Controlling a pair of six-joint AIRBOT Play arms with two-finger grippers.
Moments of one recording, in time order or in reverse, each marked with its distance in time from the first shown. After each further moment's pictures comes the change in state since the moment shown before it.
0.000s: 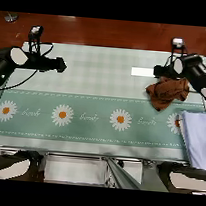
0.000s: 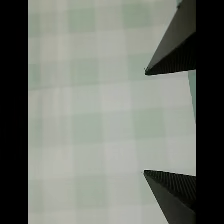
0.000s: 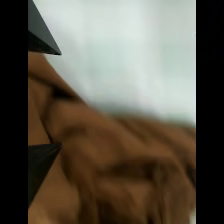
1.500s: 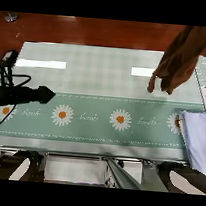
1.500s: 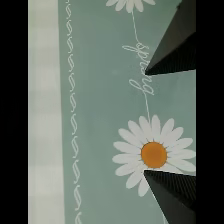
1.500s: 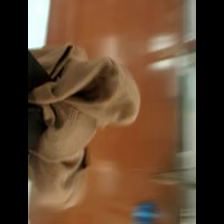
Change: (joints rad) left arm 0.075 0.623 -0.391 -0.134 -0.338 0.010; right arm -0.081 0.298 0.682 0.520 0.114 -0.510
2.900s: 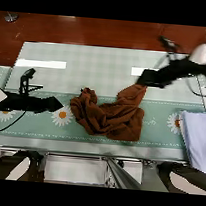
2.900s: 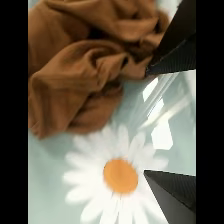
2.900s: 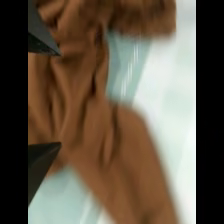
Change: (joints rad) left arm 0.090 -0.210 -0.140 -0.255 -0.055 0.180; right arm 0.034 -0.037 -0.766 0.229 0.309 0.074
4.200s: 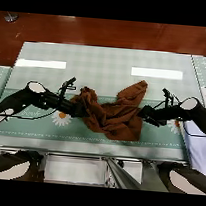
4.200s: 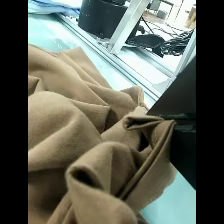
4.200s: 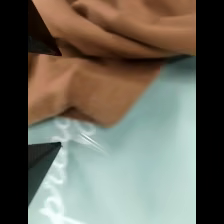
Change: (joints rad) left arm -0.299 -0.392 0.087 -0.406 -0.008 0.288; right arm -0.064 0.030 -0.602 0.221 -0.292 -0.019
